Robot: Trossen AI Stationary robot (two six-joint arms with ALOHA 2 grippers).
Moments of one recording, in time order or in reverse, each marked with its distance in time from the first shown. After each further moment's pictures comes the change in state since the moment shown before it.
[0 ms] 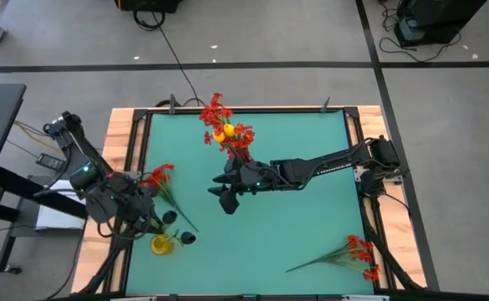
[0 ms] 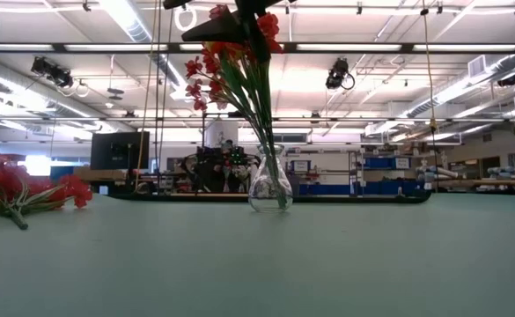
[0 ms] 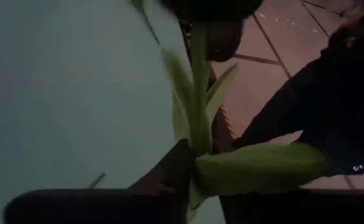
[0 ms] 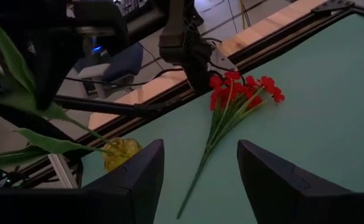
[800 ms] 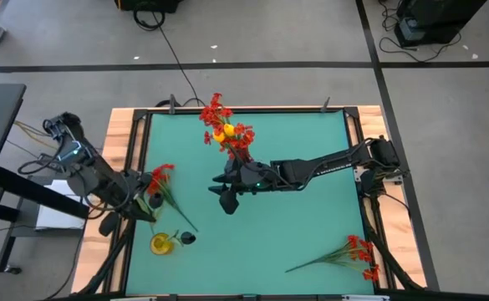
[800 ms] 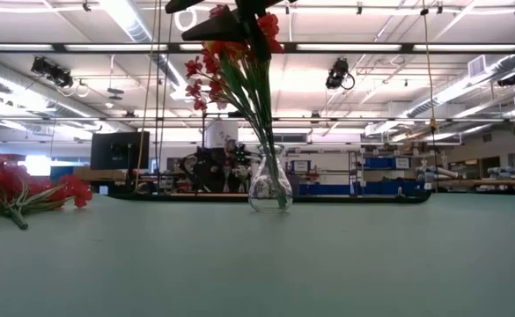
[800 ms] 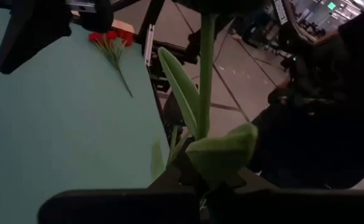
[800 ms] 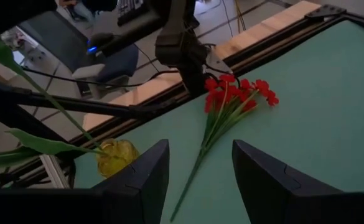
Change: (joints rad) left arm 0.040 -0.171 0.000 0.106 0.024 0.059; right arm 0.004 0.000 0.000 -0.001 0.025 -0.022
